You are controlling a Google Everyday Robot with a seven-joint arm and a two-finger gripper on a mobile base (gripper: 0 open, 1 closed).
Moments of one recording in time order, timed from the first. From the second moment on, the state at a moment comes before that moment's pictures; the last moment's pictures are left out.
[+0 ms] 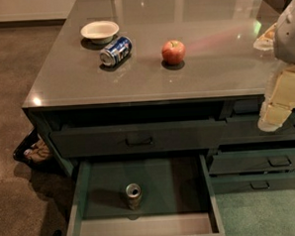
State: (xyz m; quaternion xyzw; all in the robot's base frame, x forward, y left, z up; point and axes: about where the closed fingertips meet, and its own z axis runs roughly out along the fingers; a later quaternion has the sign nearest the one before) arm 0.438 -0.216 0.977 -0.60 0.78 -0.04 0.16
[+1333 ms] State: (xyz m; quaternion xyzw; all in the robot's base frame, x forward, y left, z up) arm 0.391 -0.189 0.806 -0.55 0.81 0.11 0.16
